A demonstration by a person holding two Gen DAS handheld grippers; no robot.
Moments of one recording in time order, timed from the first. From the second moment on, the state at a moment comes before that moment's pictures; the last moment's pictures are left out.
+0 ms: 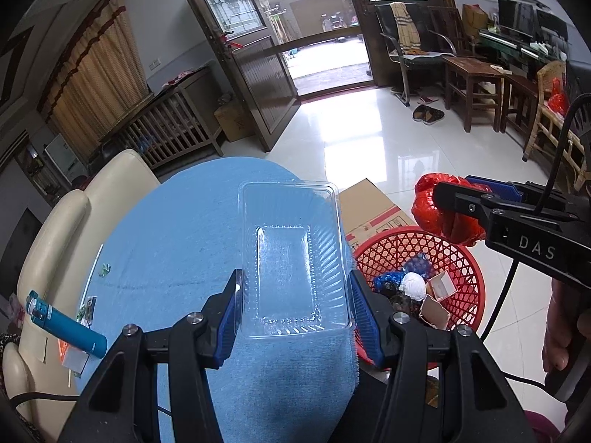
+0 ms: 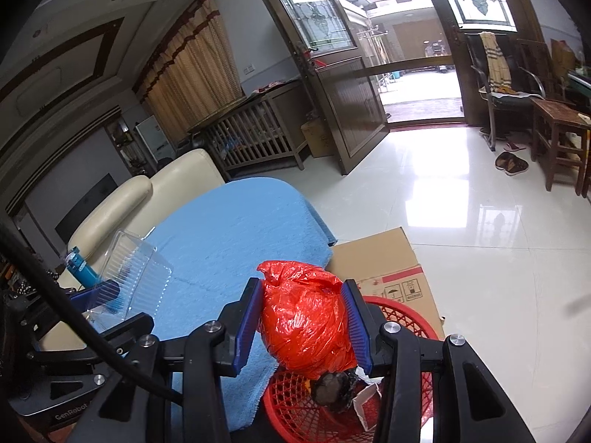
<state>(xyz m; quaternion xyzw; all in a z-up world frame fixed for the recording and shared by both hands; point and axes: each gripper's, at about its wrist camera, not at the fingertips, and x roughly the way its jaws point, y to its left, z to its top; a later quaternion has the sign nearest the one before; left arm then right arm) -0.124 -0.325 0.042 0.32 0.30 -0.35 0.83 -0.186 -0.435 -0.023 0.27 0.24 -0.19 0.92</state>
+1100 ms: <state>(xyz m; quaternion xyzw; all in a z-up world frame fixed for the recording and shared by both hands) -0.127 -0.354 0.030 0.33 0.31 -0.39 0.80 -0.195 -0.475 -0.051 0.35 0.25 -0.18 0.88</state>
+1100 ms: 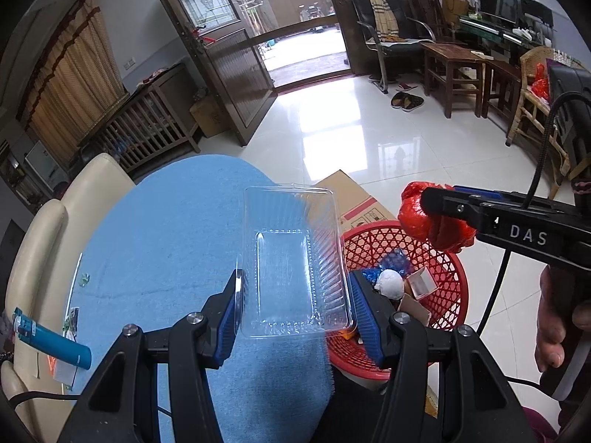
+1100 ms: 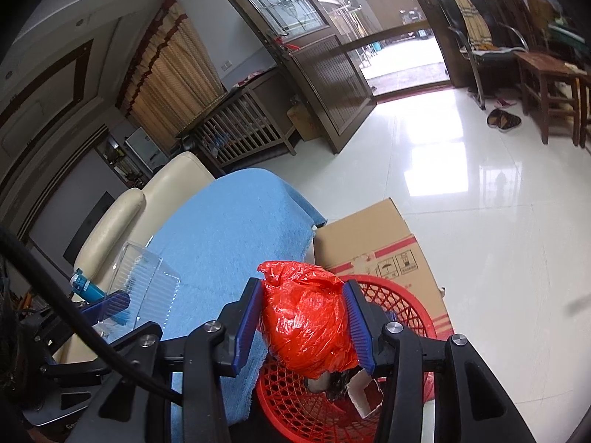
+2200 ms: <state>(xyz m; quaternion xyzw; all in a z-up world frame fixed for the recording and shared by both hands) -0.115 -0.322 0.039 0.32 0.29 -0.35 0.83 -0.184 -0.474 -0.065 0.38 0.27 -0.17 0.87</state>
